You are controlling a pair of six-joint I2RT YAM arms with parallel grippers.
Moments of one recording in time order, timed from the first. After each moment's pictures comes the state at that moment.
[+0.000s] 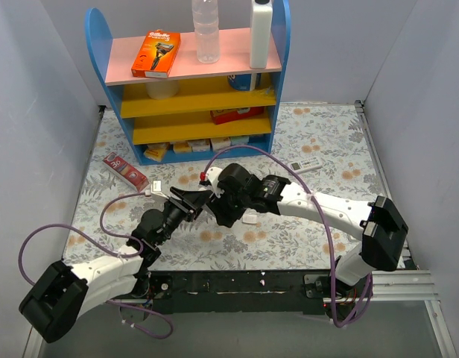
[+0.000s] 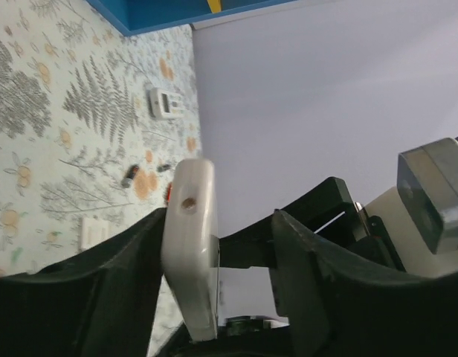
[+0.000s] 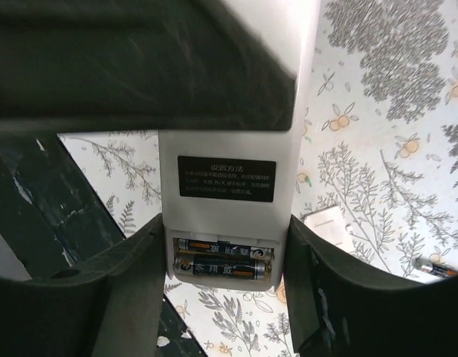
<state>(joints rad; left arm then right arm) -0.65 0.95 0.08 0.88 -0.05 -1.36 1.07 1.55 1.25 -0.56 -0.09 0.08</state>
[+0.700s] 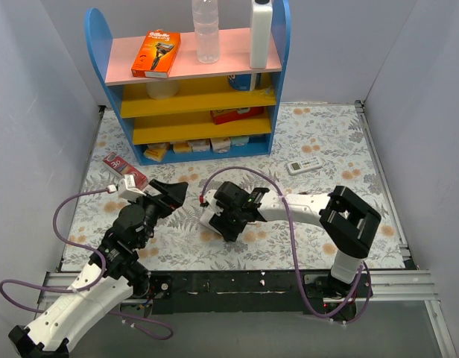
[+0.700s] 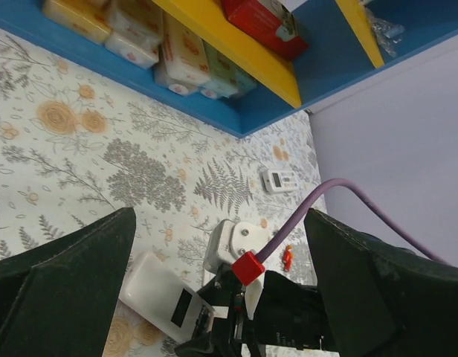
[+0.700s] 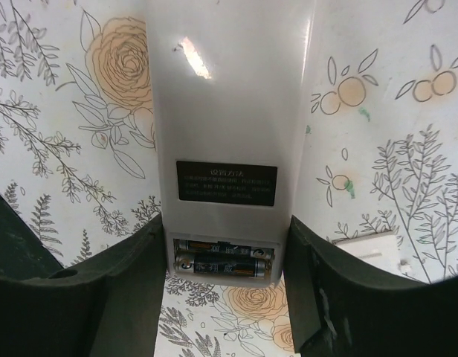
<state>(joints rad) -0.65 0.41 0.42 -0.15 -0.38 -0.95 1.08 1.74 1.09 -0.43 -0.13 -0.01</state>
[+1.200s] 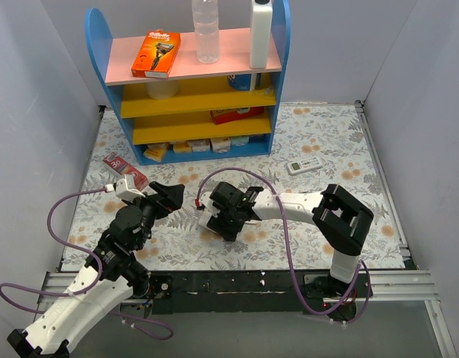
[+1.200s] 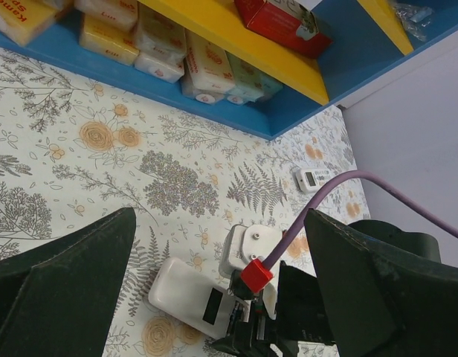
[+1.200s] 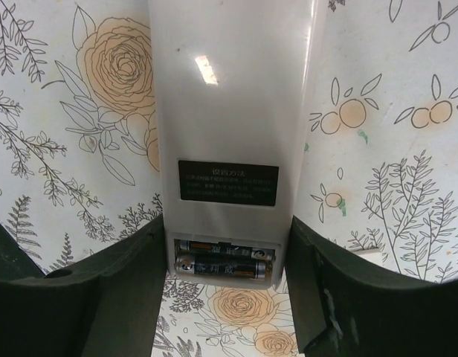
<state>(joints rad) -0.65 0.37 0.46 -0.24 -0.43 -0.79 1.08 1.80 1.14 -0.47 -0.12 -0.09</state>
